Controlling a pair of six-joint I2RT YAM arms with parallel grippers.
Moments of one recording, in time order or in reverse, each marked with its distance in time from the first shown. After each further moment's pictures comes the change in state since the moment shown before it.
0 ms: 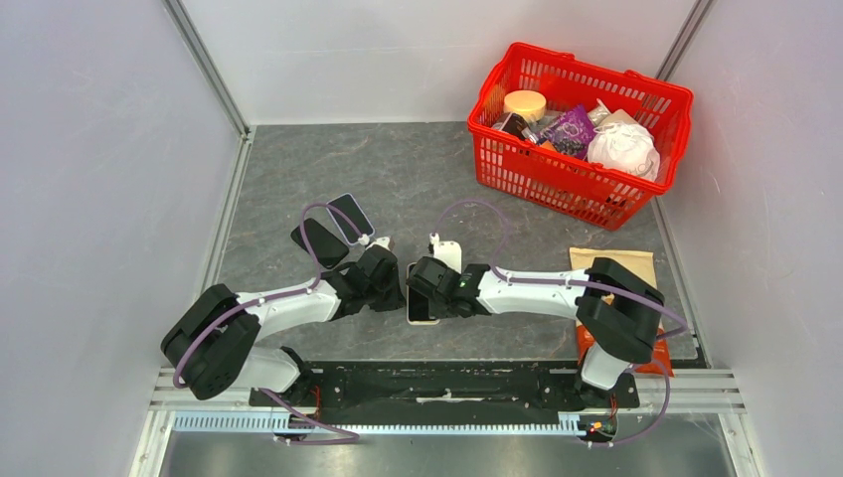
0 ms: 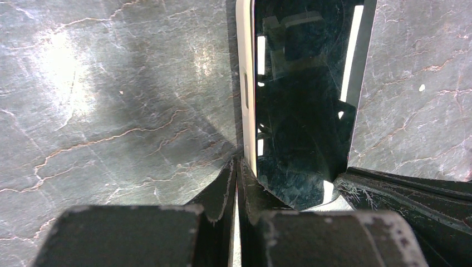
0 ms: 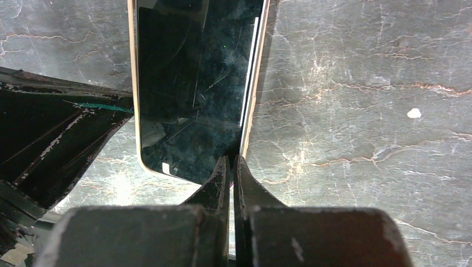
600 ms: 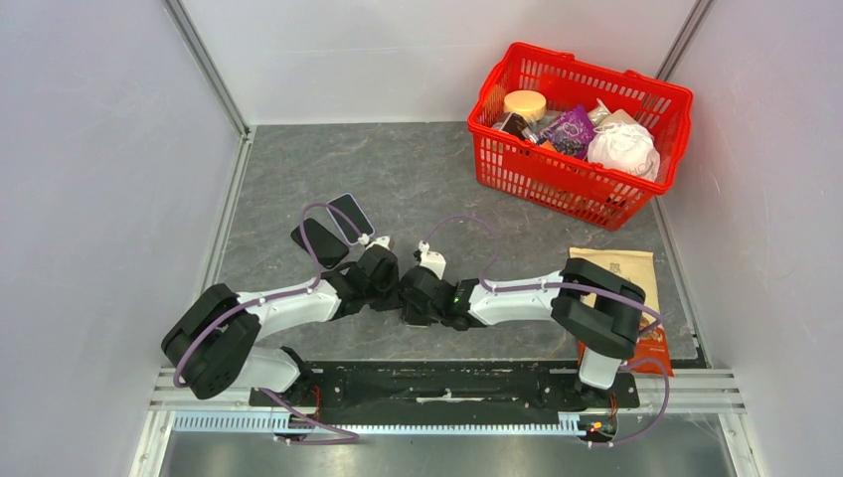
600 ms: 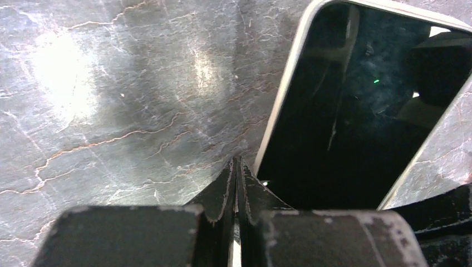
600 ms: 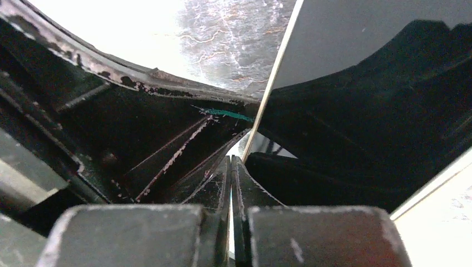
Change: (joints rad) left arm -0.003 0.002 0.002 0.001 -0.008 -0.003; right arm 0.054 0.086 -0.073 0.389 -0.097 0.139
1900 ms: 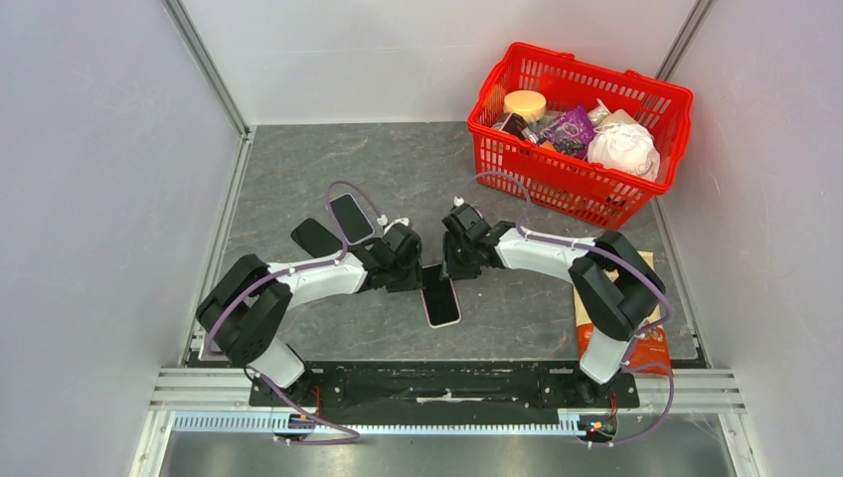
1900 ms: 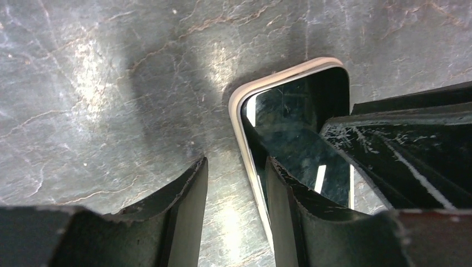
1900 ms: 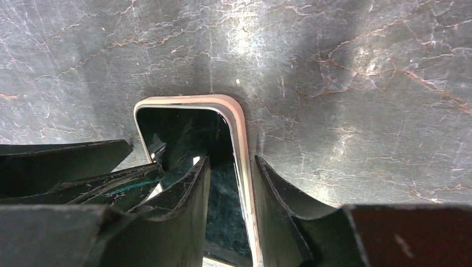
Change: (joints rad) left arm -0.005 0.206 0.257 -0.115 -0.043 0.013; right arm -0.428 -0.039 0.113 -0.283 -0.220 -0.363
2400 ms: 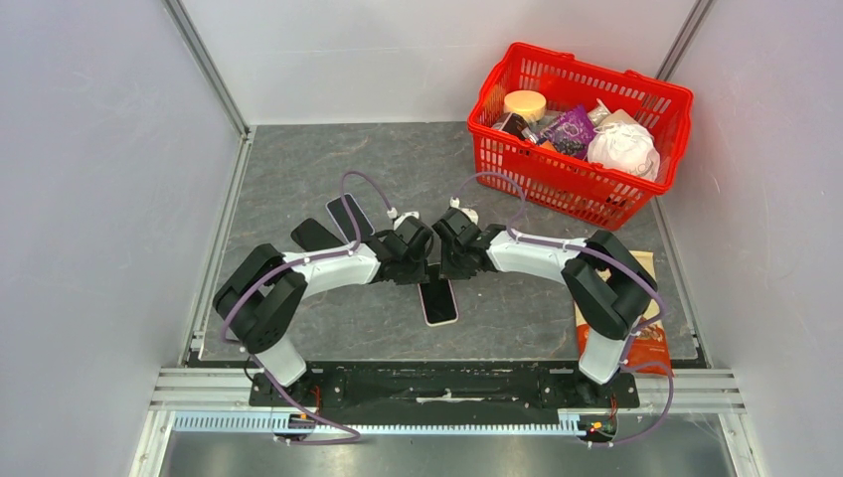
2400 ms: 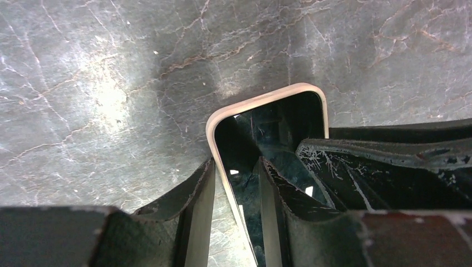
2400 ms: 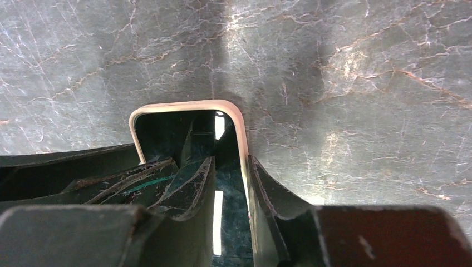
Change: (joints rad) left arm -0.015 0.109 0.122 -0.051 -0.048 0.020; right arm 0.054 0.047 0.031 -0.010 0.116 0.051
